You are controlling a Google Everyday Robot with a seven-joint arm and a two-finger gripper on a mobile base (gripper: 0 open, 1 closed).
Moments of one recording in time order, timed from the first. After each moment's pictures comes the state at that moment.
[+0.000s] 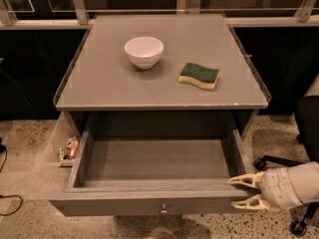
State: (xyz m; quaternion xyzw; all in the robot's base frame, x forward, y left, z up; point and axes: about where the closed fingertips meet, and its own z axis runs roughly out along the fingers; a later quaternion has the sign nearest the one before) arm 0.373 -0.234 0.642 -0.70 0.60 0.19 0.33
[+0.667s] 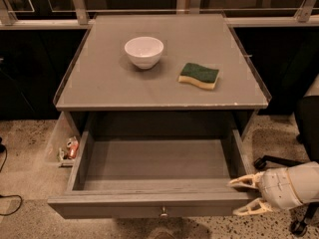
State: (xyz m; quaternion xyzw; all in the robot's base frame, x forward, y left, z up) arm 0.373 -0.234 0.642 -0.70 0.60 0.19 0.33
